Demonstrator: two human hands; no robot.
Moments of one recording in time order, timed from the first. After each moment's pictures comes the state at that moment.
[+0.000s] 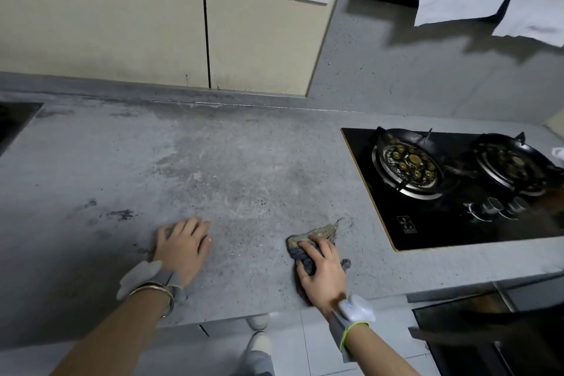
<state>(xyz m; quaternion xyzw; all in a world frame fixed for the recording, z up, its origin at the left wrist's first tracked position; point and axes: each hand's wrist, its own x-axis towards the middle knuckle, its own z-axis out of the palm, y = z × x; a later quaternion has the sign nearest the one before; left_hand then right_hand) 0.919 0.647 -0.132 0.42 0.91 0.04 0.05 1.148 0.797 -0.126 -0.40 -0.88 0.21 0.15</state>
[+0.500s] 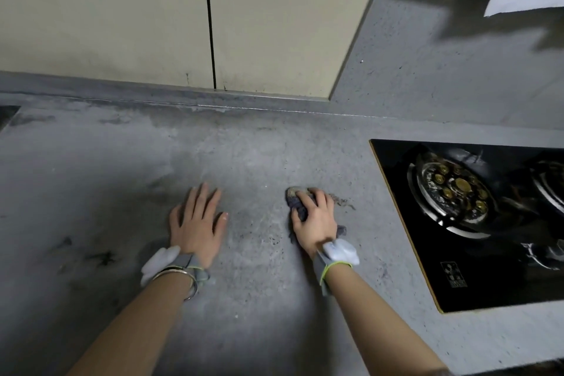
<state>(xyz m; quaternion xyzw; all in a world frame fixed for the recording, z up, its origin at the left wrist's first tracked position) 0.842 0.747 -0.152 0.35 0.93 0.11 0.07 0.991 0.917 -0.135 -0.40 -0.88 0.20 0.15</state>
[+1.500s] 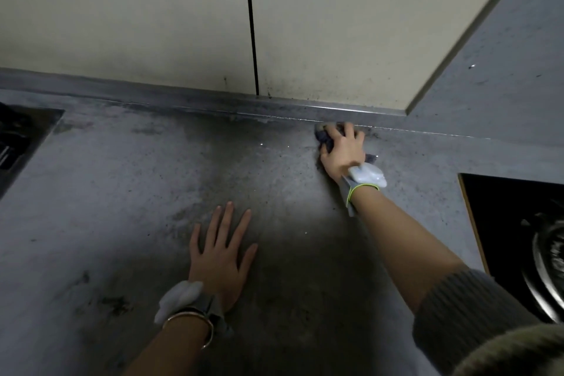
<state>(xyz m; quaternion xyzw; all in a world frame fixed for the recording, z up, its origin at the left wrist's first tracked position) 0.819 0.771 -0.152 0.33 0.94 0.06 0.07 0.798 1.062 -0.127 -0.36 -0.91 0.18 0.09</state>
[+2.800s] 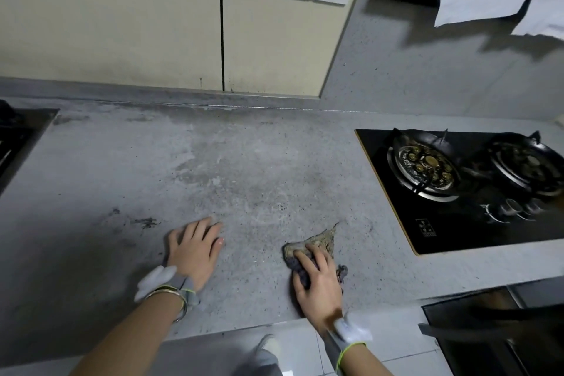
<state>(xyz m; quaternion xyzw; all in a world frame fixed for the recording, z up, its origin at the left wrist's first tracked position) 0.893 0.634 -0.133 0.42 0.90 0.06 0.08 1.110 0.747 -0.122 -0.39 -0.89 0.20 0.17</state>
